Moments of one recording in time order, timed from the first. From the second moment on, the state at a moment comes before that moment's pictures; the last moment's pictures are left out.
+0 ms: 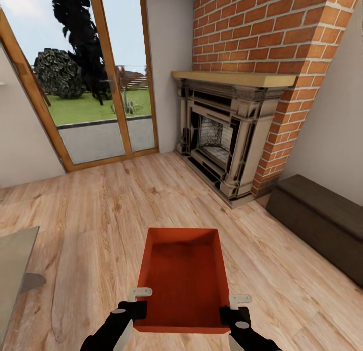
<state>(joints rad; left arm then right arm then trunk) -0.44 -0.11 -0.01 -0.52 -0.01 0.21 0.08 -0.52 0.06 0.60 -0.26 -0.51 -0.09 -0.33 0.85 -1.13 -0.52</state>
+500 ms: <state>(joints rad) -0.44 -0.11 -0.01 -0.53 0.00 0.21 0.08 -0.52 0.06 0.60 -0.26 -0.51 -0.10 -0.33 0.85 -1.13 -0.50</state>
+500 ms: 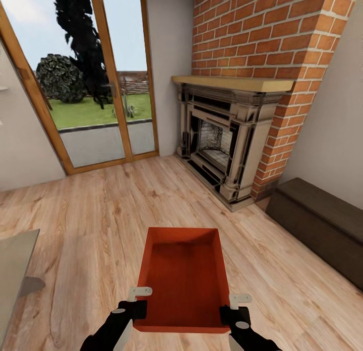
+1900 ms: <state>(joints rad) -0.44 -0.11 -0.01 -0.52 0.00 0.20 0.08 -0.52 0.05 0.60 -0.26 -0.51 -0.09 -0.32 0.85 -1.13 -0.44</state>
